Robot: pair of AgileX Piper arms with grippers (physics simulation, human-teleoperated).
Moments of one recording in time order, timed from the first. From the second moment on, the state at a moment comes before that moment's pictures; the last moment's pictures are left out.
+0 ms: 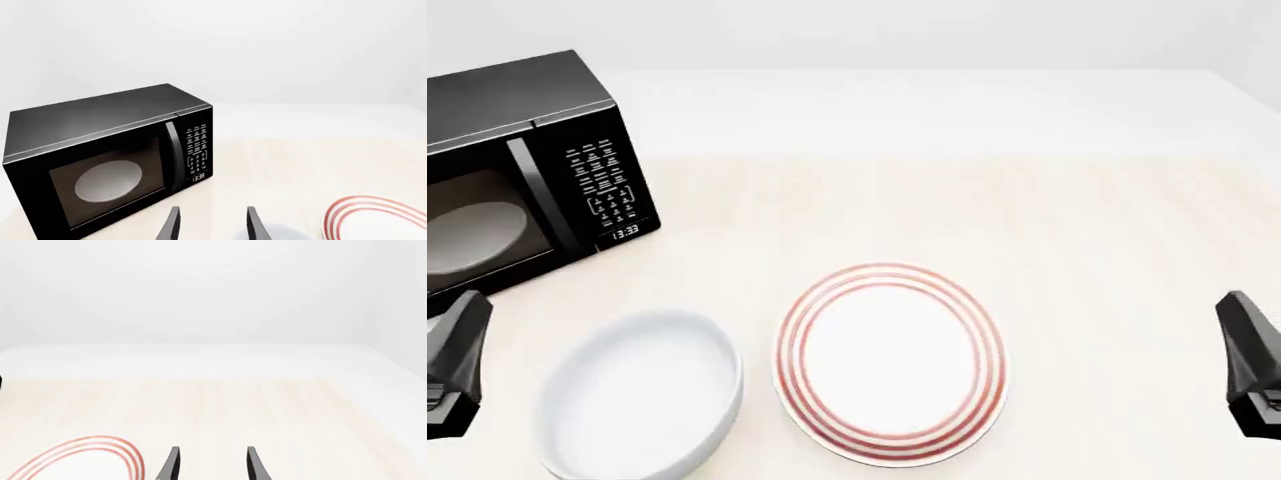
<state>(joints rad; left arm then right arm) 0.00 0.00 0.00 0.00 0.00 0.00 0.00 0.00 0.00 0.00</state>
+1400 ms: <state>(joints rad) 0.04 0.56 -0.21 -0.31 0.05 0.00 0.01 0.00 0.00 0.00</state>
